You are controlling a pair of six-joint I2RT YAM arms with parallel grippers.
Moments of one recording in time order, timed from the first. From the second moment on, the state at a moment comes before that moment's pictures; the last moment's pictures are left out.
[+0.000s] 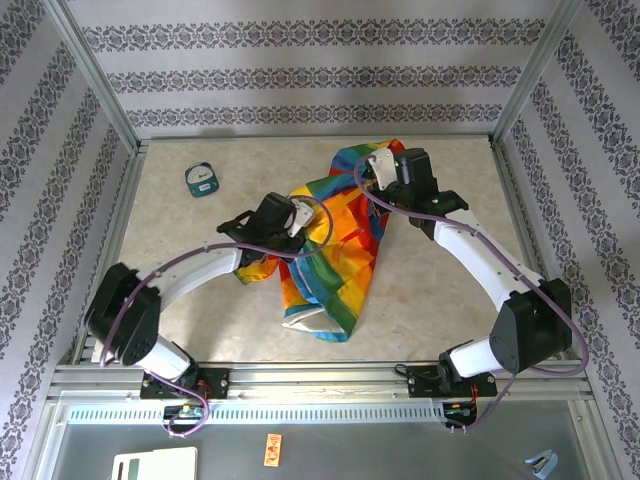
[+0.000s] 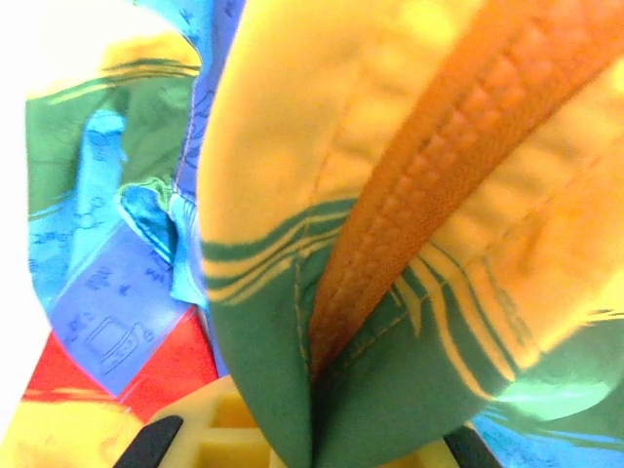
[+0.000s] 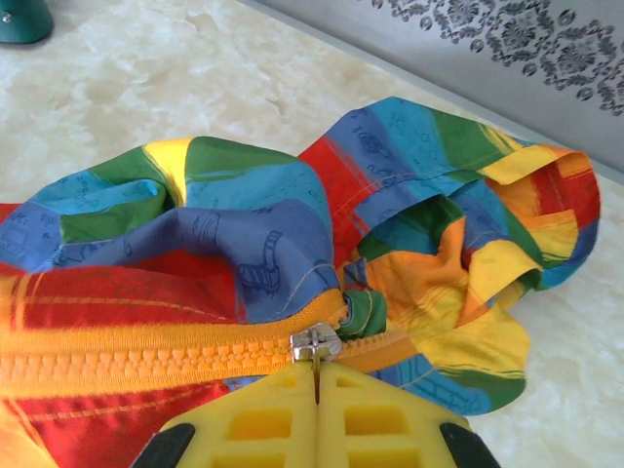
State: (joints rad) left arm -0.61 1.50 1.05 -0.42 0.00 0.05; right arm 0.36 1.44 1.19 -0.41 -0.09 -0.15
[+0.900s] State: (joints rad) left arm -0.64 1.11 1.11 -0.68 -0.08 0.07; right arm 0.36 1.46 1.26 -0.46 -0.24 -0.16
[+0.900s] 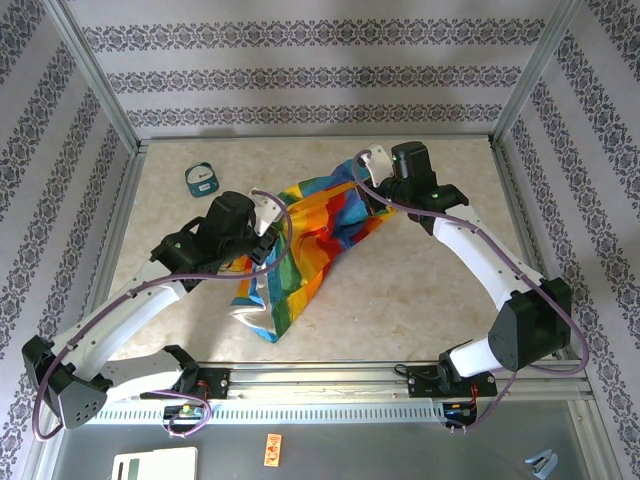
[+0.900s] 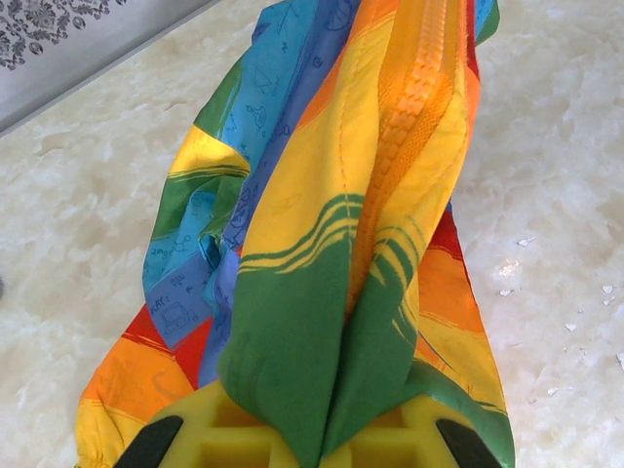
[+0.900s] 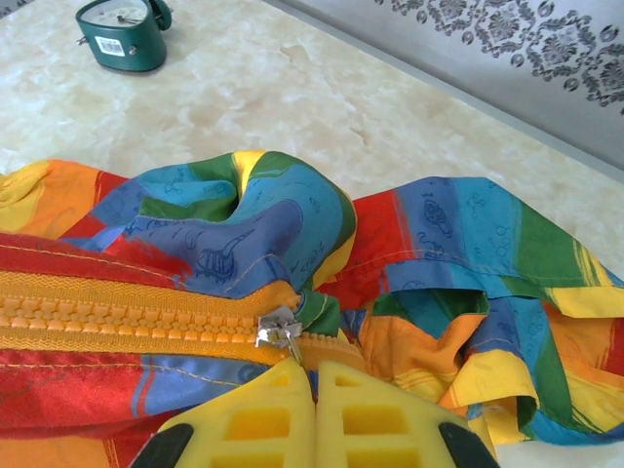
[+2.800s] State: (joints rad) left arm -0.61 1.28 0.78 -0.96 0.06 -0.59; right arm 0.51 1.55 0.88 -0.17 -0.49 0.37
